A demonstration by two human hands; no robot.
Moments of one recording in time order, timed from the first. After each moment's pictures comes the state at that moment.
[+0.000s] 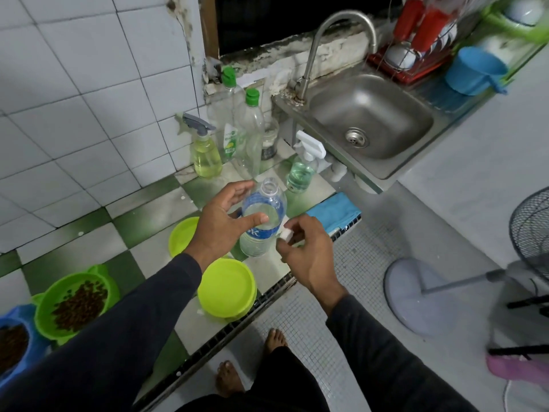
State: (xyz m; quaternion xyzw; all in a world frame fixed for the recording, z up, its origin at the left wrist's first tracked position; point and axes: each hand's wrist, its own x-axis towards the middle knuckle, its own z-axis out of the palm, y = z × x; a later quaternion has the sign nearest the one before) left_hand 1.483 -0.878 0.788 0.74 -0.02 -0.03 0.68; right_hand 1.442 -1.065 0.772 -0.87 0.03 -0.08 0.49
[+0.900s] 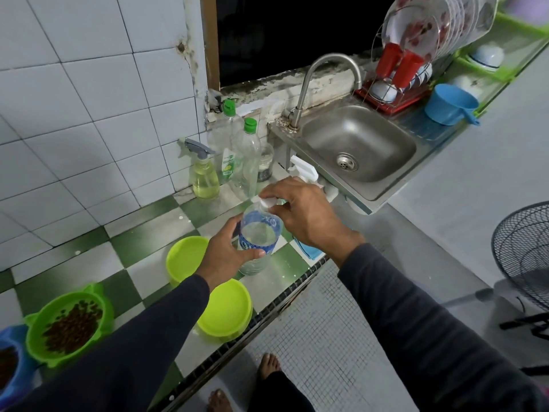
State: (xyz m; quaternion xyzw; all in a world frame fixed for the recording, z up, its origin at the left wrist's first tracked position) left_hand 1.482 -0.880 0.742 0.78 0.01 -0.06 0.62; right_hand 1.511 -1.063 0.880 -0.92 -0.25 -0.10 0.27
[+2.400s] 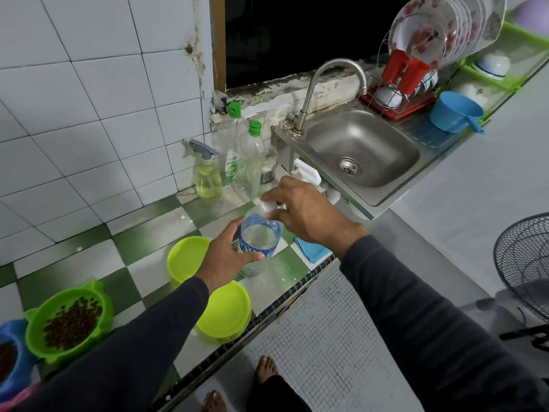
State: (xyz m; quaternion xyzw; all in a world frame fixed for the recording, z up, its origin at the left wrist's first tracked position) left_hand 1.483 -0.879 0.733 0.75 0.02 -0.08 0.65; right_hand 1.521 -1.063 0.897 -0.95 -0.29 0.02 0.15
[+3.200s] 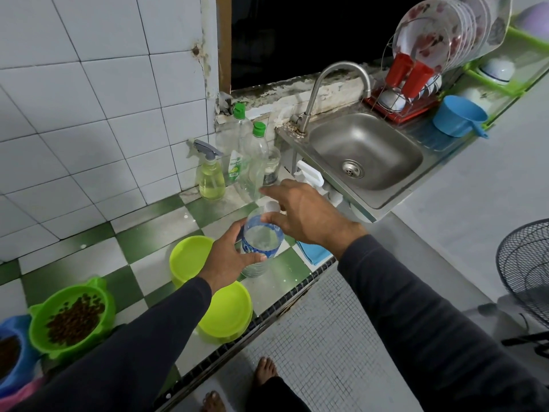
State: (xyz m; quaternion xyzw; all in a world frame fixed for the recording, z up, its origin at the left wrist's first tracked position) left_hand 1.479 -0.881 0.737 0.75 0.02 -0.08 0.66; right_hand 1.516 -1.055 0.904 -0.95 -0.28 0.04 0.11
